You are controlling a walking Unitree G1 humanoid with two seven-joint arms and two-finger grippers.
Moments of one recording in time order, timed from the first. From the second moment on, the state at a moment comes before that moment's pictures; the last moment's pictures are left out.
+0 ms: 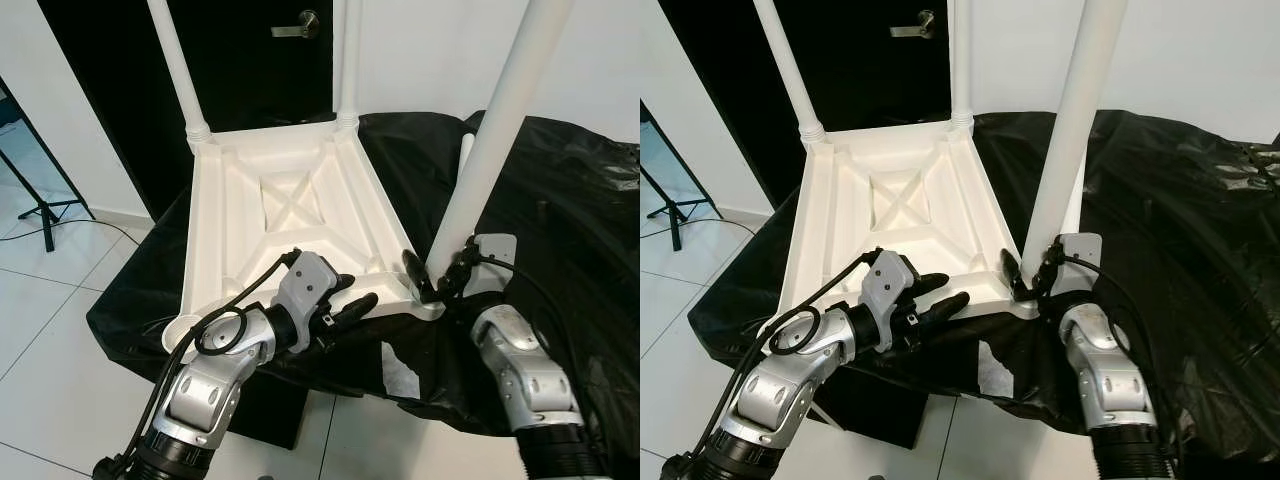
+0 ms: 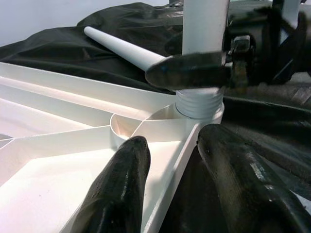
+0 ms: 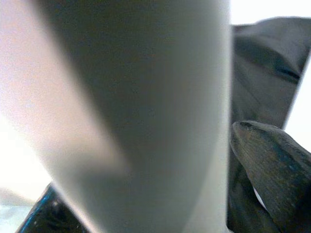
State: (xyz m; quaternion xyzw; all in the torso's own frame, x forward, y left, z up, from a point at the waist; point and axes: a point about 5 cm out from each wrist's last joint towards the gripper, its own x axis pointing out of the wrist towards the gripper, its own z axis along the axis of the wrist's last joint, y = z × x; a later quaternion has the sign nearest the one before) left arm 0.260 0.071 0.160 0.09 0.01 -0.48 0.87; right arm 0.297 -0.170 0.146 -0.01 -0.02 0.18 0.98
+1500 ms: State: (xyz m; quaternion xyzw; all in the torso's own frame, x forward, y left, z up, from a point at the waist) left arm 0.251 0.064 0.148 0.11 0.03 -0.49 0.87; right arm 0.294 -0.151 0.138 -0.01 -0.05 0.10 0.99
